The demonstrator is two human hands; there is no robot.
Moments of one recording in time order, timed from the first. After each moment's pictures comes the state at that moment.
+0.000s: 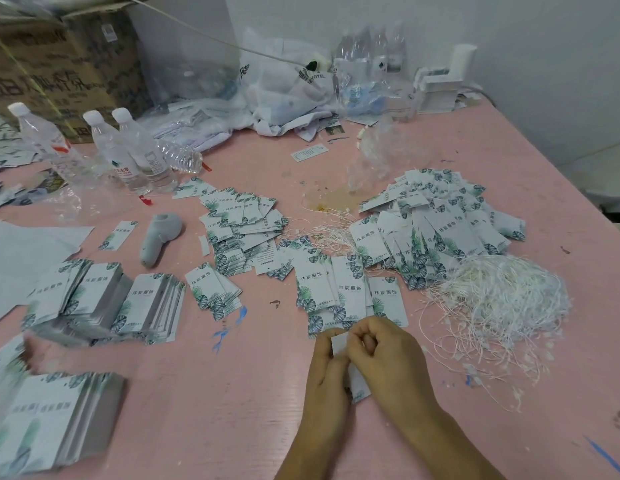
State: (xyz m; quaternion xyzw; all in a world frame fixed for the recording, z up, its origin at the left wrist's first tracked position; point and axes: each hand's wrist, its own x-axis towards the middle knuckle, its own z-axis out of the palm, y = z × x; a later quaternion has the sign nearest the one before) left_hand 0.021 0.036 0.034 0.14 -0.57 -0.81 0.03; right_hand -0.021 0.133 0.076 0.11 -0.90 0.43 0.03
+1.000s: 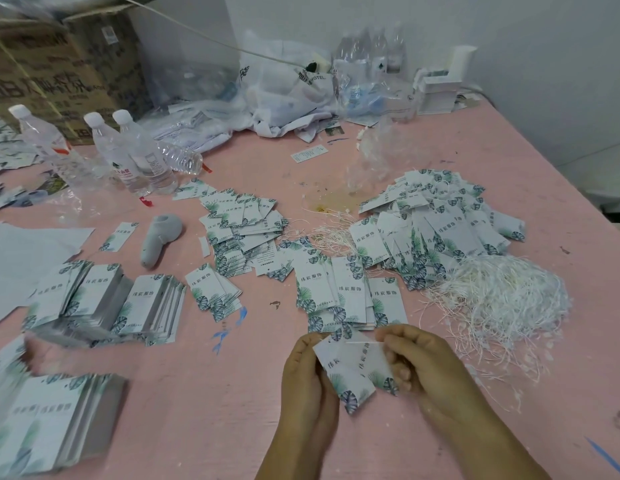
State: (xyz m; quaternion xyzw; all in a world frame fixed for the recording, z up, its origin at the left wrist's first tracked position) left_hand 0.009 0.021 0.039 0.28 -0.33 -0.90 0.05; right_hand -0.029 0.175 0.075 -0.09 -0.60 0.76 -0.23
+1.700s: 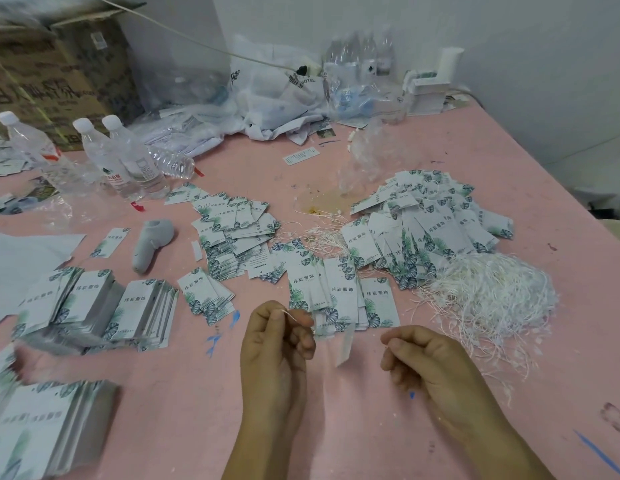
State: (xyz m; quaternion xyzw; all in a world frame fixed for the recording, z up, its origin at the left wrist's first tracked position) left_hand 0.013 -0.001 0.104 0.14 -0.41 -0.88 0.18; right_hand -0.017 0.192 0.088 -0.02 -0.62 0.76 -0.19
